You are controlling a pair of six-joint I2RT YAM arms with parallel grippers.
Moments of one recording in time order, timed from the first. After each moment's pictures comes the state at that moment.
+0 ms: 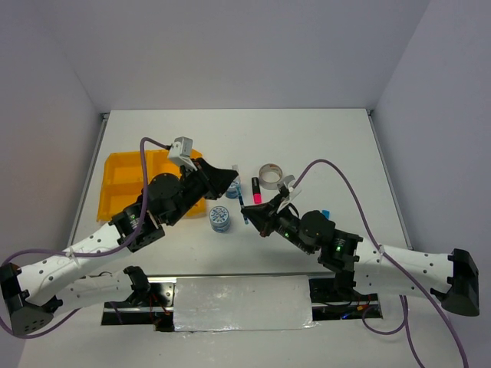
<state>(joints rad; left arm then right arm) -0.93 0.94 0.92 -0.03 -0.31 -0.77 1.18 0.81 0.52 0.29 0.33 0.38</state>
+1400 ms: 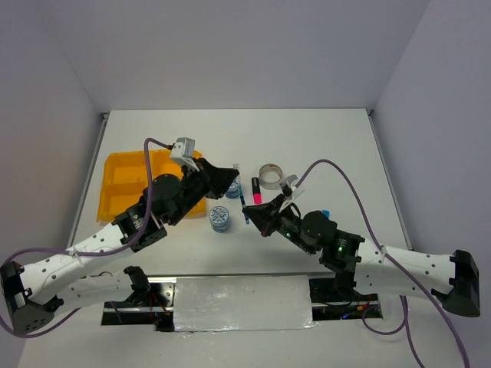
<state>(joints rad) -0.93 0.95 0.90 0.03 -0.31 -0.71 1.18 0.79 0.52 0.27 0.34 0.41</state>
